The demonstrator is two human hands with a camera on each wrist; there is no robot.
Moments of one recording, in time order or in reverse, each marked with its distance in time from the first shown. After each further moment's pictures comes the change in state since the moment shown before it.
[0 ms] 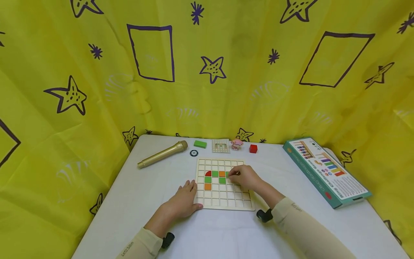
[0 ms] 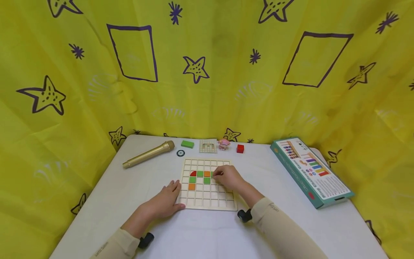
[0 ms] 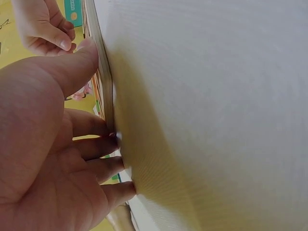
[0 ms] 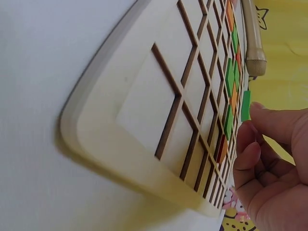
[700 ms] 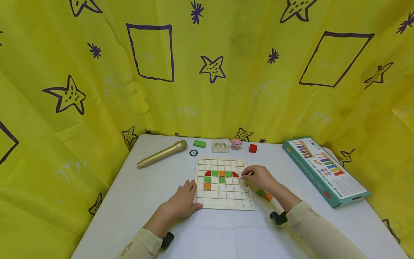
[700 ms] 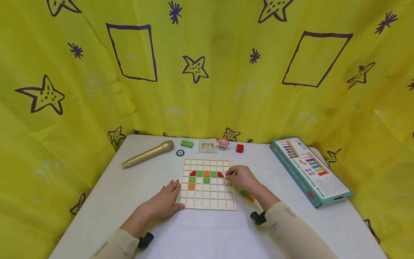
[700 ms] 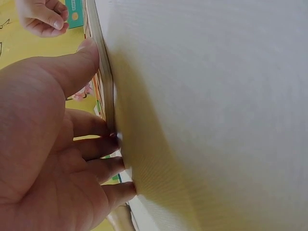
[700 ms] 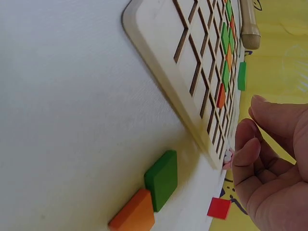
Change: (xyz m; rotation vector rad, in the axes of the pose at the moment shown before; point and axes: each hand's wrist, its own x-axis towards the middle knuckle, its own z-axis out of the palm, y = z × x) left_hand 0.002 -0.004 0.003 -0.010 -0.001 0.009; right_hand -0.022 0.021 -0.030 -0.021 0.032 0.109
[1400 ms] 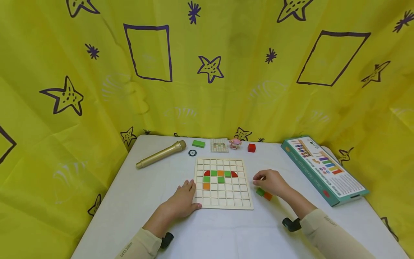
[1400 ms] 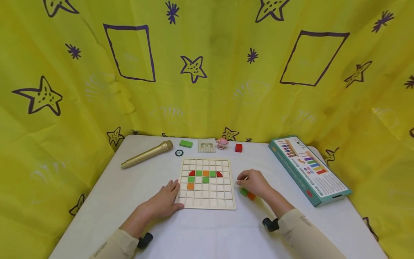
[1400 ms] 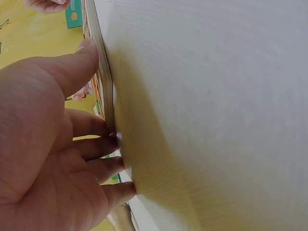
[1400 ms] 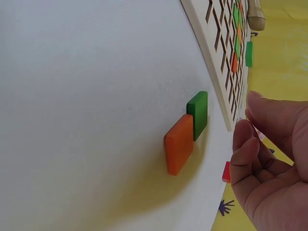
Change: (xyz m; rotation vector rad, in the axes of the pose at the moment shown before) left_hand 0.001 0.001 0.000 0.003 0.001 -0.012; right_hand -0.028 0.030 -0.017 0.002 -0.009 0.118
